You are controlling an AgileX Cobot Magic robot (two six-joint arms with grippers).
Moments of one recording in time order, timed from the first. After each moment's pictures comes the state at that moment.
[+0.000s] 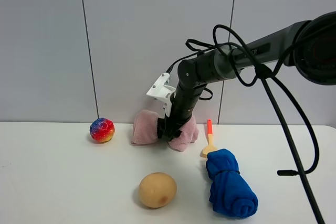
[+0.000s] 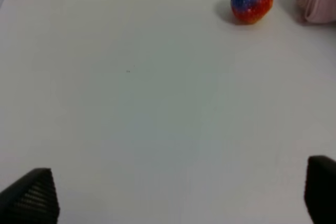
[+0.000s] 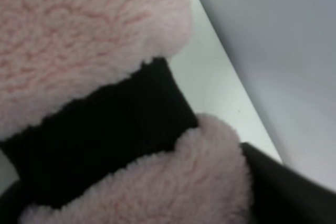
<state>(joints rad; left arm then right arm) -0.03 -0.01 -0.51 0.03 1.06 -0.03 0.53 2.47 -1.99 -0.12 0.60 -0.57</state>
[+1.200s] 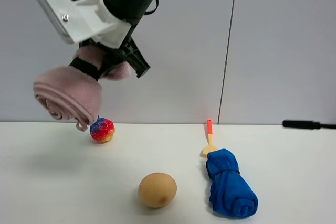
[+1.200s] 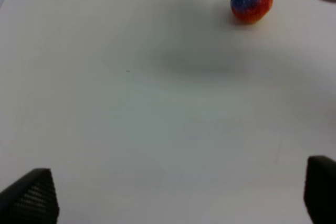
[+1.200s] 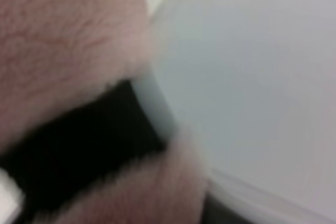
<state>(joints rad) -0.03 -0.01 -0.51 0.03 1.06 -0.03 0.84 2.08 -1.99 0.08 0.77 -1.86</state>
